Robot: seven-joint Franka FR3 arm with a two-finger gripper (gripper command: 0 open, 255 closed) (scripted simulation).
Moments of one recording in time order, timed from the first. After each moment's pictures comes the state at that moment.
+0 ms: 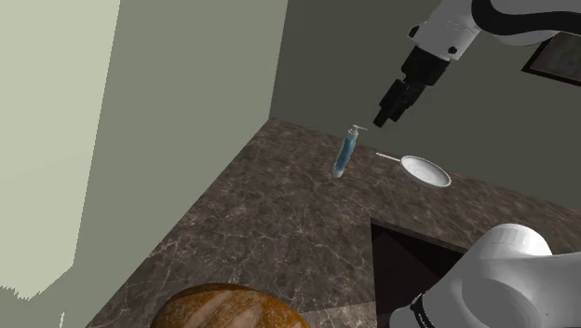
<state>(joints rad) 0.02 -0.77 -0.06 -2.30 0.02 1.67 -0.13</state>
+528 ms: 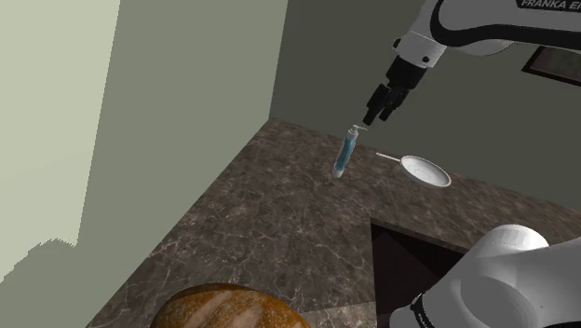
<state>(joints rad) -0.01 -0.60 -0.14 -2.26 -0.02 1.78 -0.19</state>
